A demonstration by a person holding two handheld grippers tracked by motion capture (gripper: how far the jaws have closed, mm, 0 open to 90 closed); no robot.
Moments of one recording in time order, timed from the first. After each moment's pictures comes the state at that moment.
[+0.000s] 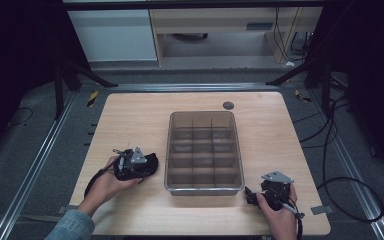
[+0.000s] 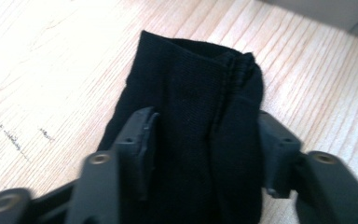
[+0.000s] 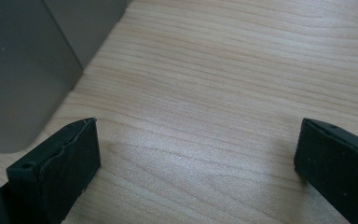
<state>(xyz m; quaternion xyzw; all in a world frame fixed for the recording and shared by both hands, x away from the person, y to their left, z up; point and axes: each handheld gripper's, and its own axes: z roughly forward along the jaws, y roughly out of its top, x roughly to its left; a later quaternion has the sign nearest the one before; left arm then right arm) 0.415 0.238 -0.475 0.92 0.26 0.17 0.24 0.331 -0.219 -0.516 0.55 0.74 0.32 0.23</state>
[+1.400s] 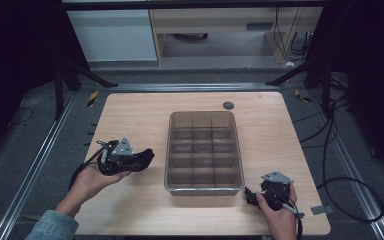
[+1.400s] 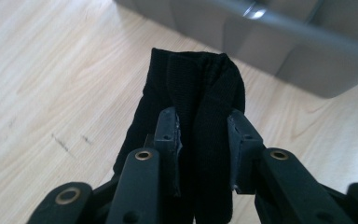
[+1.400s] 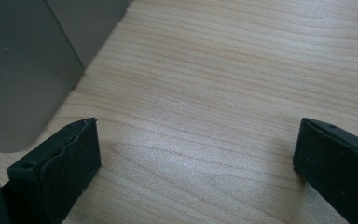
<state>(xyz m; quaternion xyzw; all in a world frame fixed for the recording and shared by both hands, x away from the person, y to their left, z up) 0.394 0.252 -0.402 0.91 0.23 0.16 0.29 0.331 -0.219 -0.516 0.55 0.74 0.32 0.24</state>
